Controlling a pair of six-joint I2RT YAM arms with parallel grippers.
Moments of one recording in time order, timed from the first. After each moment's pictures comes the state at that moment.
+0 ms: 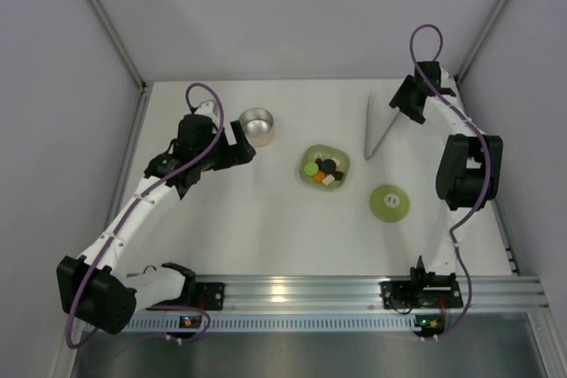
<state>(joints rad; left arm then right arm) -0.37 1.16 1.03 -0.49 0.04 -0.52 -0.02 1.98 1.62 -0.44 0.12 0.52</state>
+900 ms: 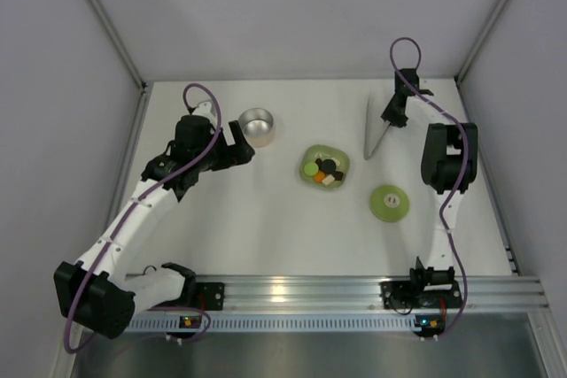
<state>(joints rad) -0.37 1.14 1.03 -0.50 0.04 -0.52 0.03 2.24 1.77 -0.49 0.17 0.56</state>
